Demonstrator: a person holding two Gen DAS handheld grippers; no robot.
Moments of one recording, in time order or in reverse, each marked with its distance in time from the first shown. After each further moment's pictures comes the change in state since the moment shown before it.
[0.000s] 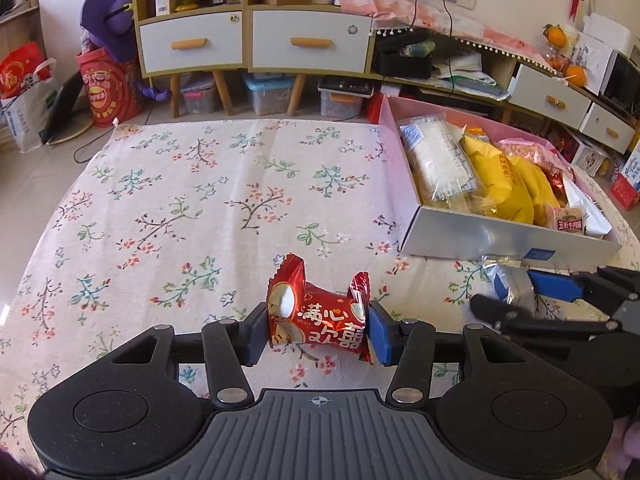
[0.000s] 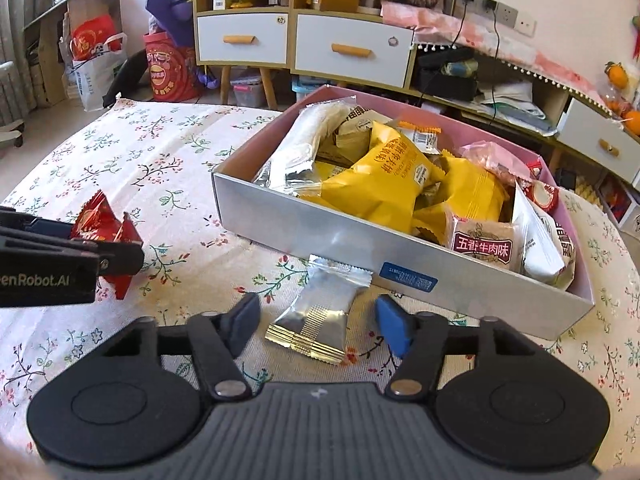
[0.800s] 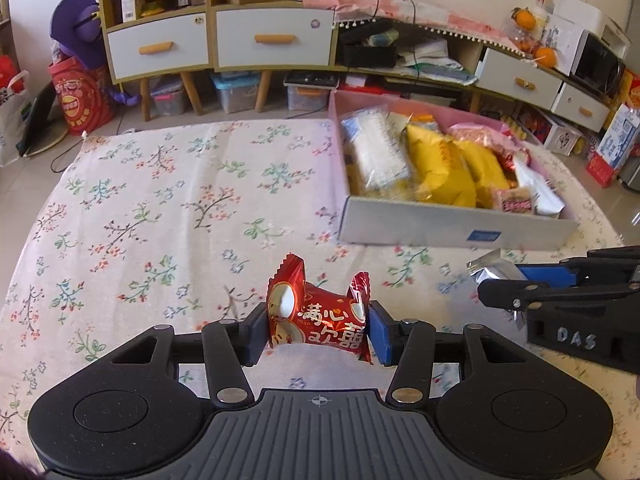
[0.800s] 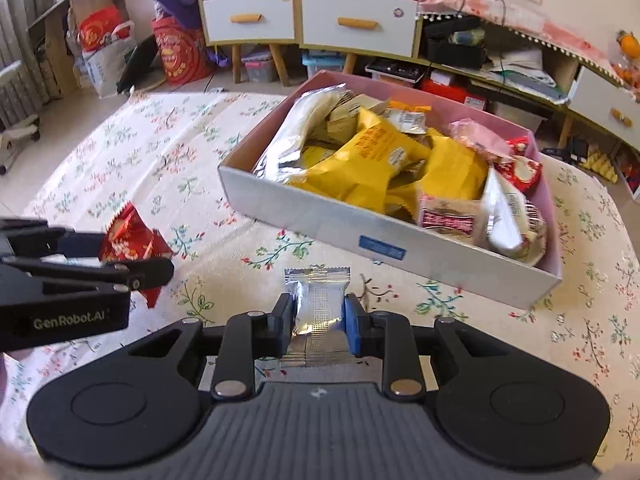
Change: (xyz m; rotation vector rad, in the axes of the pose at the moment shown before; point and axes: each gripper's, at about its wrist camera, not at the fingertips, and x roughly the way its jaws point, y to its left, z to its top) left arm -0.020 -0.032 0.002 0.053 0.023 -0.066; right arm -0.030 -0.024 0.008 0.064 0.104 0.087
